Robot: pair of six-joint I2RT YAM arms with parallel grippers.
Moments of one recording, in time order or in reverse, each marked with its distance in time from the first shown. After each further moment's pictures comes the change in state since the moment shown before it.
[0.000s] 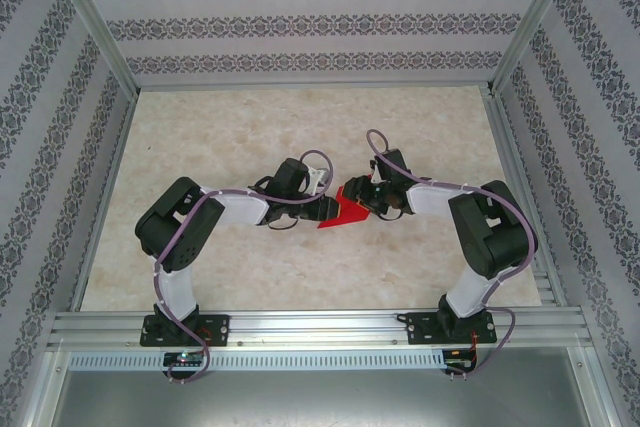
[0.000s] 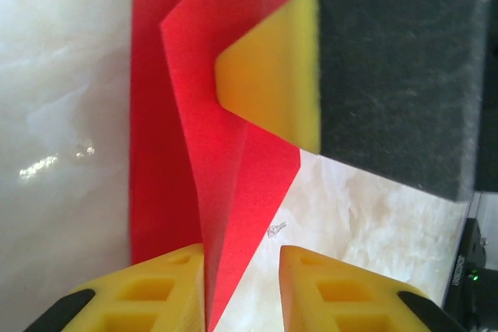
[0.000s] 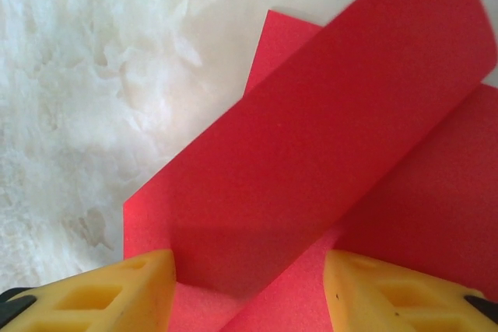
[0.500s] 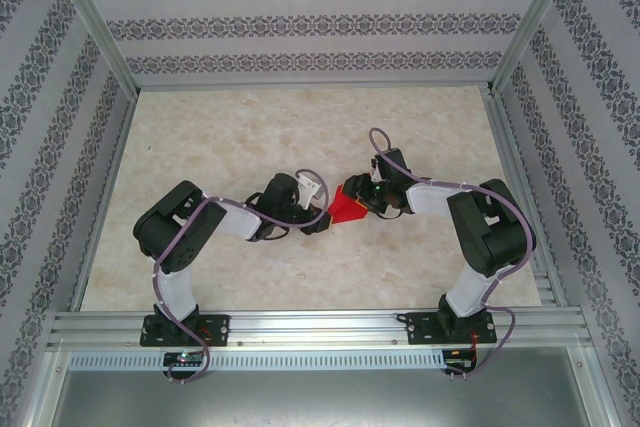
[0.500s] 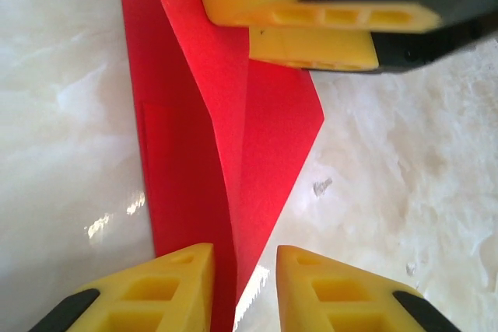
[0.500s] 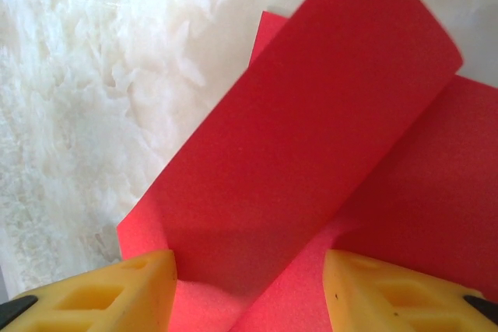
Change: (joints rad) left arm 0.001 -0.015 -0.204 0.280 -0.048 0.211; right arm -0.007 0.011 0.000 0.035 -0.008 0.056
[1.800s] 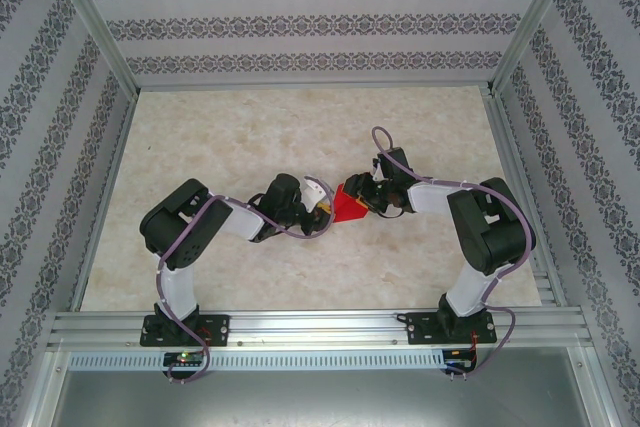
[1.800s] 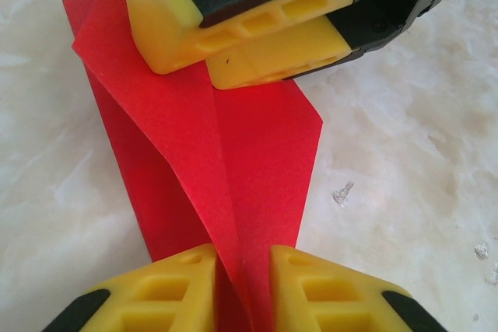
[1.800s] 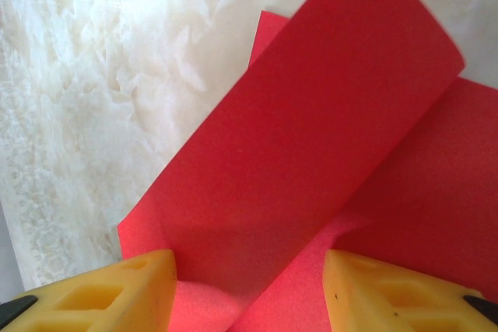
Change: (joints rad) left arm -0.008 0.045 0.029 0.064 -0.026 0.316; right arm -0.019 0.012 0.001 0.012 -0.038 0.008
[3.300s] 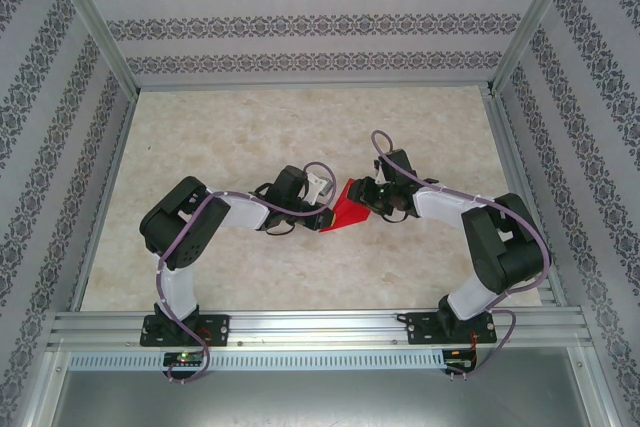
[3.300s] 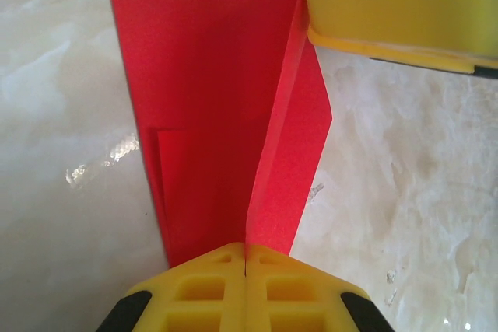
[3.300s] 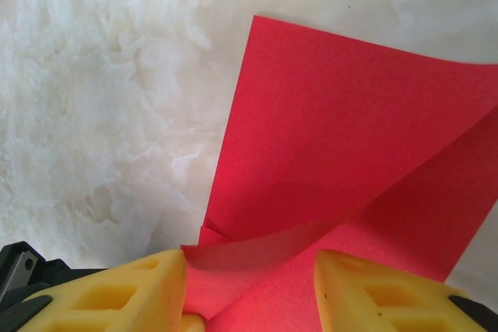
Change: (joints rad) left arm 0.001 0.000 0.131 -0.311 0.081 -0.388; right arm 0.034 -0.134 -0.035 -0.125 0.083 -0.099
